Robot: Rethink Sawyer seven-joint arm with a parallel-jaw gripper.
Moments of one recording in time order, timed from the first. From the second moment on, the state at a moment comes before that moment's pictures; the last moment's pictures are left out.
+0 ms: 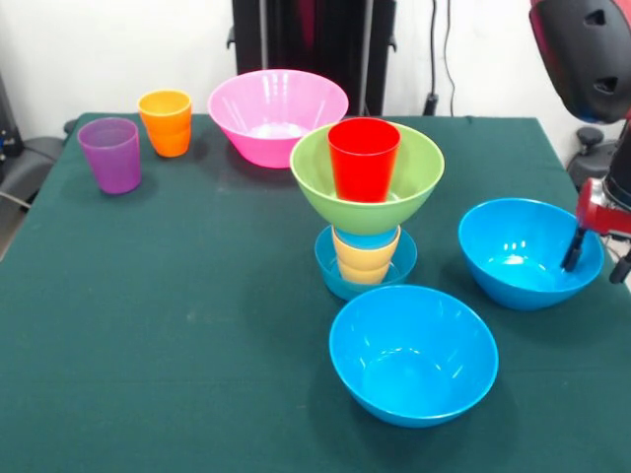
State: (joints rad) arm 0.27 -0.23 -0.04 1.11 -0.06 0.74 2.35
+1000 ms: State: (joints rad) arm 0.29 -0.25 -0.11 1.11 -0.06 0.77 2.35
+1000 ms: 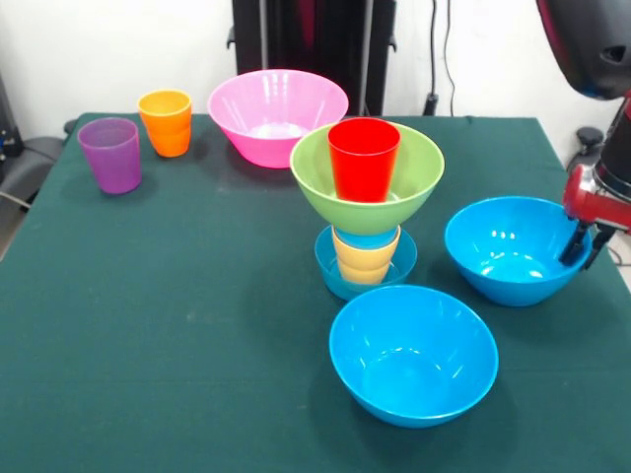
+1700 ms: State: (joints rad) arm 0.30 -0.27 -0.15 1.11 -0.06 0.84 2.35
